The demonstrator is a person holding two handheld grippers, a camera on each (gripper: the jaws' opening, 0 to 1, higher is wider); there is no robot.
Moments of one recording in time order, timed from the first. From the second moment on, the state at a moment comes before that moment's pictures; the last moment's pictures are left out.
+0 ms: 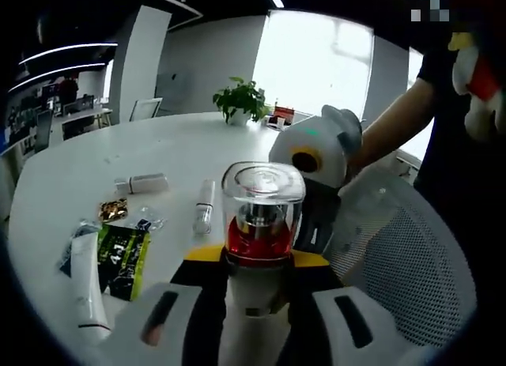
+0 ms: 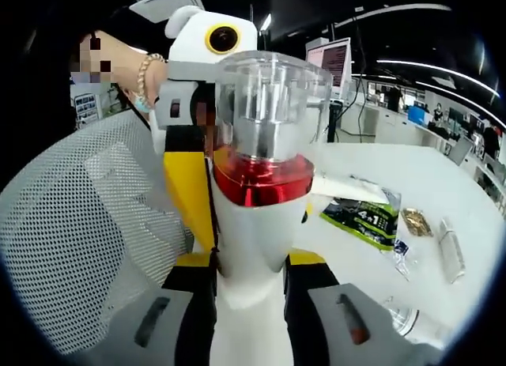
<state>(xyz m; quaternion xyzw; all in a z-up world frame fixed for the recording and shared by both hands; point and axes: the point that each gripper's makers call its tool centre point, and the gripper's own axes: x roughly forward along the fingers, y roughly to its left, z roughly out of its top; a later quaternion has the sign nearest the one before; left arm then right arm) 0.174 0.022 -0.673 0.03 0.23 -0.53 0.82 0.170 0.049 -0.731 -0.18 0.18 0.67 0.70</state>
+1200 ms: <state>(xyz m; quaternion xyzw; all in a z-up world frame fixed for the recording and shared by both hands) 0.225 -0.118 -0.677 0.13 0.19 -0.65 0.73 0.232 -0.093 -0.728 -0.20 0.20 0.53 0.80</state>
